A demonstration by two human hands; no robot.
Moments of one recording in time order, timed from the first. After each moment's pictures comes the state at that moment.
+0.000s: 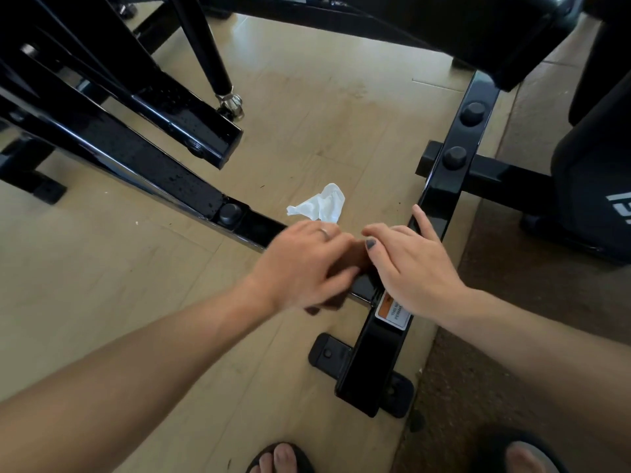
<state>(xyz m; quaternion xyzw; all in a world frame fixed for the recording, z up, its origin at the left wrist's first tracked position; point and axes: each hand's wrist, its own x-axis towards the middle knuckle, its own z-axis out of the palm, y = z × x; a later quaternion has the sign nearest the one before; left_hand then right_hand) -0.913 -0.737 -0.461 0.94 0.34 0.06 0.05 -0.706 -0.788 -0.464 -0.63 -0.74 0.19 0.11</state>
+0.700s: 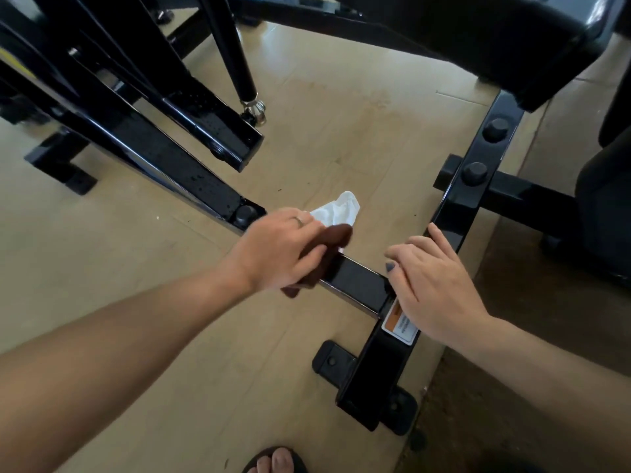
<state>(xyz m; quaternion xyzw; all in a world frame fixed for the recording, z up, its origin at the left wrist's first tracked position) -0.949 -0.710 -0.445 0.91 0.41 -0.01 0.02 -0.689 -0.797 -0.481 -0.60 -0.78 0.12 0.13</state>
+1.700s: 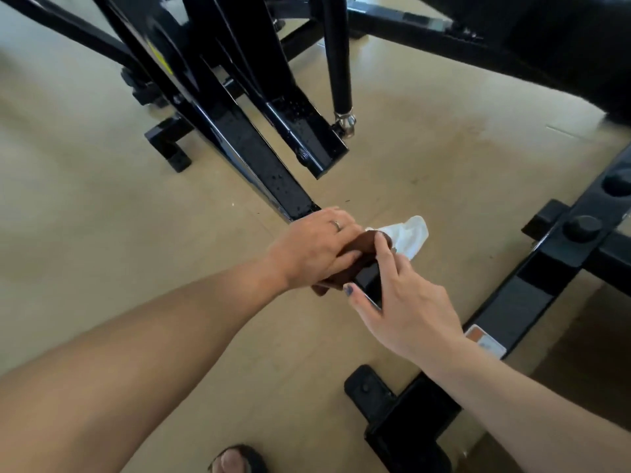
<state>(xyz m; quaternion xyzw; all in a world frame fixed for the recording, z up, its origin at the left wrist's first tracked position) -0.980 -0.700 -0.448 0.90 0.44 0.00 0.03 -0.782 -0.763 -0.489 -0.57 -0.80 0.17 0.11</state>
